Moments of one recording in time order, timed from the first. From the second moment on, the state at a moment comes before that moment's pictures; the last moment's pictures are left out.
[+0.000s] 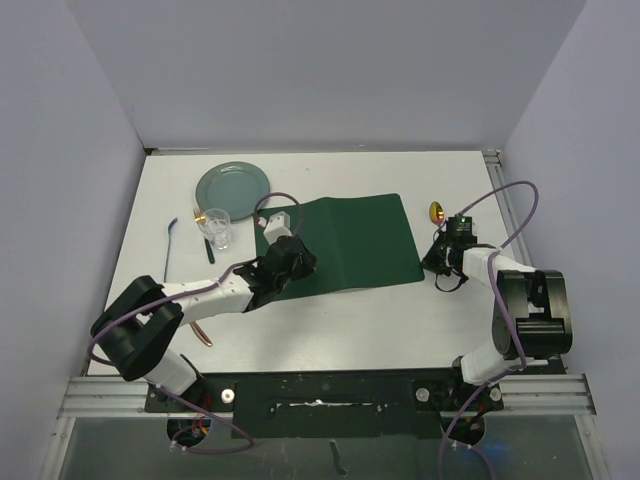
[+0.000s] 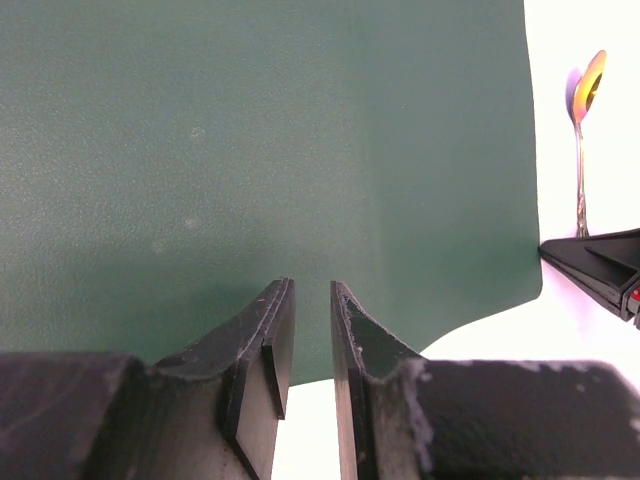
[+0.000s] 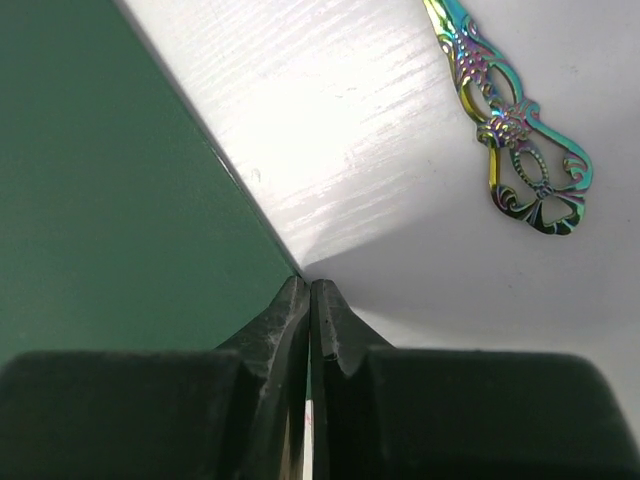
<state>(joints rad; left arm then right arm) -0.80 1.52 0.74 0.21 -0.35 -0.94 0.01 1.56 0.75 -0.18 -0.05 0.57</state>
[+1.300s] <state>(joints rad) -0.79 1.55 0.77 0.15 -0.35 -0.94 -0.16 1.69 0.65 0.23 -0.55 0.57</state>
